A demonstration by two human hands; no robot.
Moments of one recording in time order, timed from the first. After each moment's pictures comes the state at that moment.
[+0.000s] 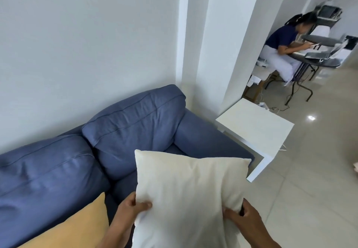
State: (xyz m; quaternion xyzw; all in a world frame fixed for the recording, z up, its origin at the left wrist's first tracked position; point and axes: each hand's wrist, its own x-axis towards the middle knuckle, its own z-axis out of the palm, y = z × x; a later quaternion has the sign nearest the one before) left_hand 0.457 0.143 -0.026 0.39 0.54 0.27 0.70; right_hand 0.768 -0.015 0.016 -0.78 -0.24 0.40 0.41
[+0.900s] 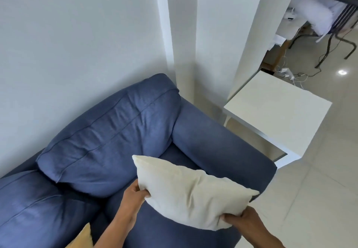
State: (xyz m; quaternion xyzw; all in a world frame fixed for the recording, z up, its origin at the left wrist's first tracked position) left_hand 0.632 0.356 -0.061 0.40 0.66 0.18 0.61; right_hand 0.922 0.179 -0.085 -0.78 -0.17 0.53 0.30
